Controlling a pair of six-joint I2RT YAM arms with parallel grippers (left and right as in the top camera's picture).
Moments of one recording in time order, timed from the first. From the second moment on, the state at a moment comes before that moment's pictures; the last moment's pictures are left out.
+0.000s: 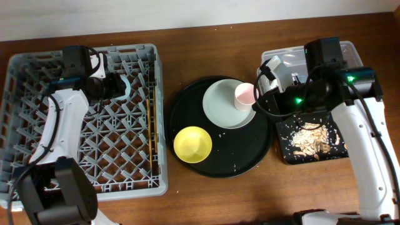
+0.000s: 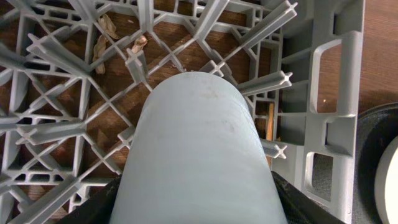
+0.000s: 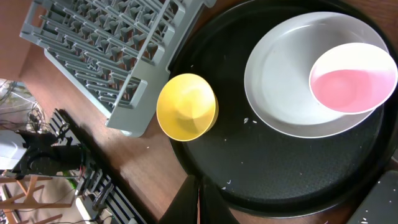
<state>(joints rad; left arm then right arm) 0.08 1.82 1.47 -0.73 0.17 -0.11 0.04 1.46 1.55 -1.33 -0.67 -0.31</state>
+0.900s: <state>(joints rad) -0.01 1.57 1.54 -1.23 0.30 -0.09 0.28 1.87 1.55 -0.93 -0.18 -0.15</state>
